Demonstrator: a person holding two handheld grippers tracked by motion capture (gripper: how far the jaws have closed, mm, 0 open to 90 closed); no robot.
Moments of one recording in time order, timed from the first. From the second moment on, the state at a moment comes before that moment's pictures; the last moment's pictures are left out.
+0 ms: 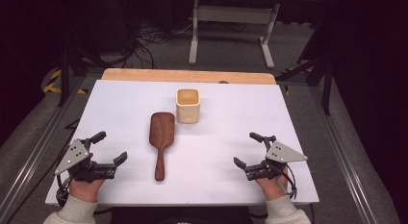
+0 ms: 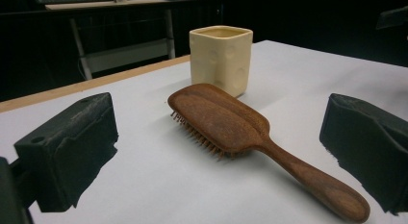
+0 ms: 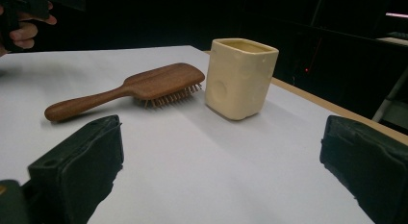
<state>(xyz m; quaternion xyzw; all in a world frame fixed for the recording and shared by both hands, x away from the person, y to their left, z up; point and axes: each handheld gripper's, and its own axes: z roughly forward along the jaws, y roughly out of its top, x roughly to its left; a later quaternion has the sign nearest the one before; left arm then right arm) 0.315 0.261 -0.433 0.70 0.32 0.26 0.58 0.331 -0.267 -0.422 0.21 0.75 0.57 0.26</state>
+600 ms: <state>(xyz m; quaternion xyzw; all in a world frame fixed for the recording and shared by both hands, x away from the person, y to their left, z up) 0.316 0.266 -0.427 0.69 0.31 0.25 0.60 0.330 -0.263 -0.421 0.21 0.75 0.57 0.25</state>
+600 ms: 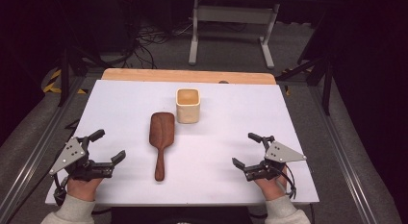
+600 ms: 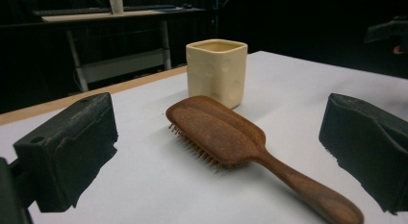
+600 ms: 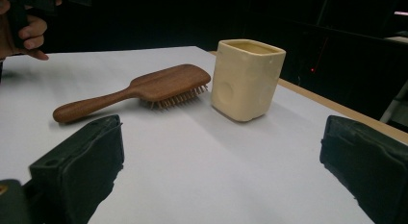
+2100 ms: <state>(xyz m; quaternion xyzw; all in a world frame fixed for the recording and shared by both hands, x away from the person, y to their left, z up) 0.317 0.268 -0.423 0.72 0.32 0.24 0.57 0.364 -0.141 -0.383 0.09 0.80 0.58 0.15</state>
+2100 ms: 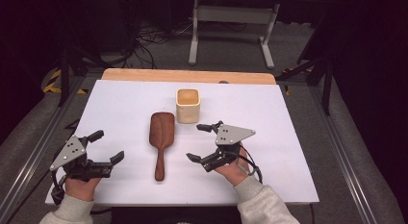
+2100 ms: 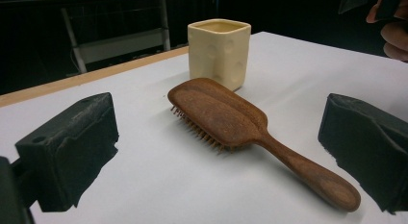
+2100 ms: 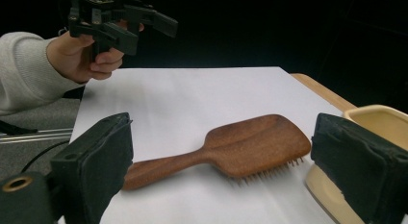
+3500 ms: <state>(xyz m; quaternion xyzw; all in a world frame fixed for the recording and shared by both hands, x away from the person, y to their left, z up) 0.316 0.272 -0.424 0.72 0.32 0.24 0.57 0.379 -0.050 -0.390 0.02 0.87 0.49 0.05</state>
